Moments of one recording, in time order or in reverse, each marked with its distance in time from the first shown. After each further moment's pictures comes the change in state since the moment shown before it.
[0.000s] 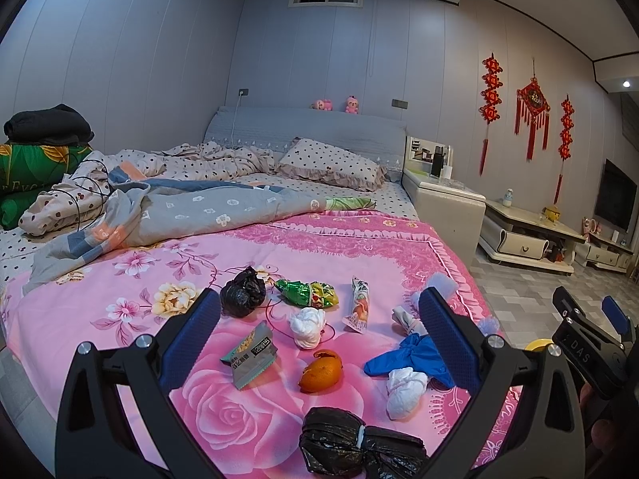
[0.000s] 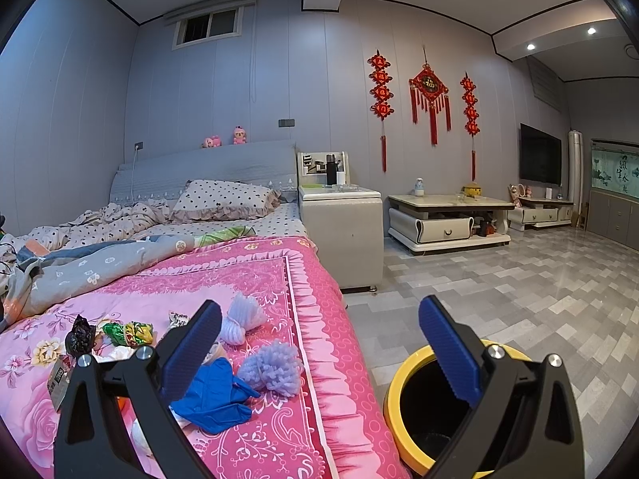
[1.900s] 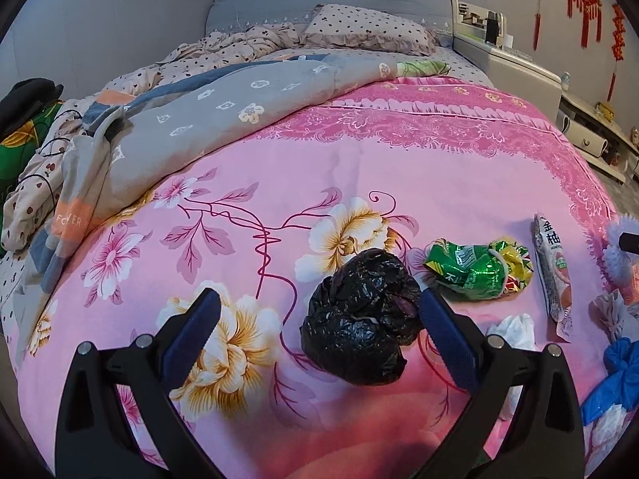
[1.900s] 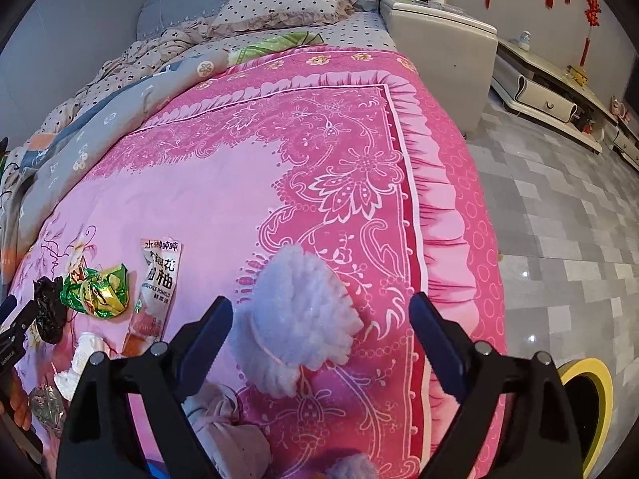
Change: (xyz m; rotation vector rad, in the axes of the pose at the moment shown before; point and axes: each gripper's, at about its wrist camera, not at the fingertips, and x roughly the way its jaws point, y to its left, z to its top) left arm 0.300 0.125 0.003 0.127 0.526 0.146; right arm 0.294 0.090 -0.002 -0.135 0.780 0.239
